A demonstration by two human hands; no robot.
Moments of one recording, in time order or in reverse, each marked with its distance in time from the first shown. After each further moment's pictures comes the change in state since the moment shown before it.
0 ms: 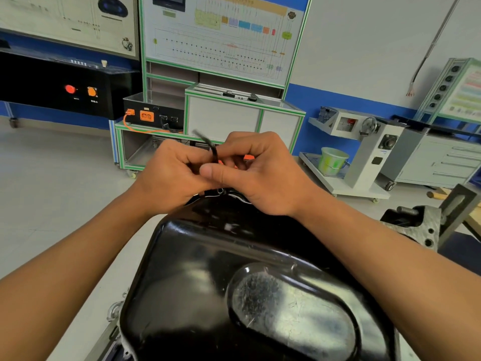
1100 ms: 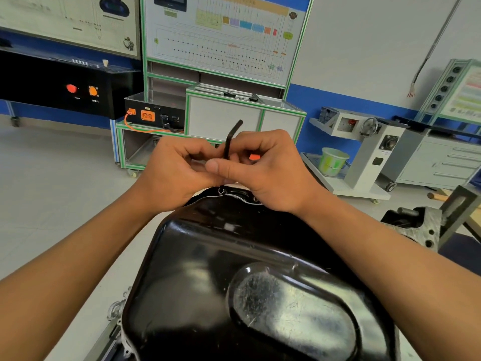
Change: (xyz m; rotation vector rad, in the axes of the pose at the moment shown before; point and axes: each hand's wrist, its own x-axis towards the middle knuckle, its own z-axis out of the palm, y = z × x) left_hand 0.002 0.005 0.005 -0.040 0.121 -0.086; right_hand 0.000 0.001 -0.002 0.098 0.059 0.042
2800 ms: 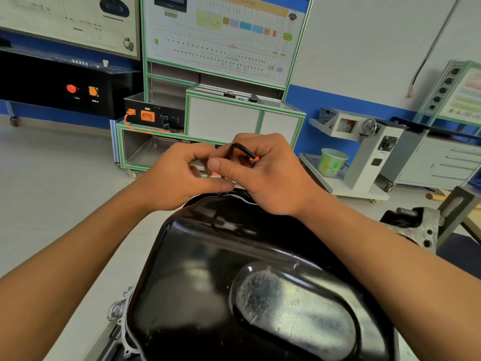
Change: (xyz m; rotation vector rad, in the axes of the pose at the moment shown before) left_hand 0.002 -0.009 -0.014 0.095 -0.209 -0.093; right_hand 0.000 0.000 0.001 -0.113 -0.036 -0.049
